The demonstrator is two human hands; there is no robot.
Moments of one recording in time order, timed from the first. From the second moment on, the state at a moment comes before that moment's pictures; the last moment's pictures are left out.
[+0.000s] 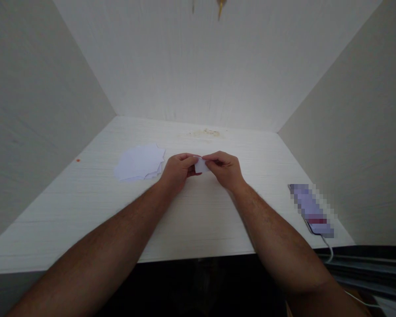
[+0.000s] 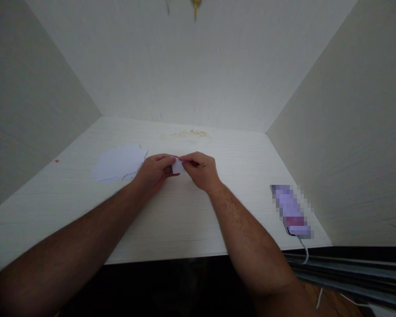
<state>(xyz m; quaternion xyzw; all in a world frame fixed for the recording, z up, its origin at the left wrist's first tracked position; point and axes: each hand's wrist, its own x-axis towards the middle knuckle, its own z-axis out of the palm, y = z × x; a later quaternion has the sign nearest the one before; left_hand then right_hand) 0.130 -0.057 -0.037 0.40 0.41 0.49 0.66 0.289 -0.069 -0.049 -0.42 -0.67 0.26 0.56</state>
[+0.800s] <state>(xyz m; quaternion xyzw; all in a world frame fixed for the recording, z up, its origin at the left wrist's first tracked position) 0.131 -0.057 -0.037 0.40 0.42 0.51 0.64 0.291 -0.068 -0.044 -0.44 -0.68 0.25 0.53</state>
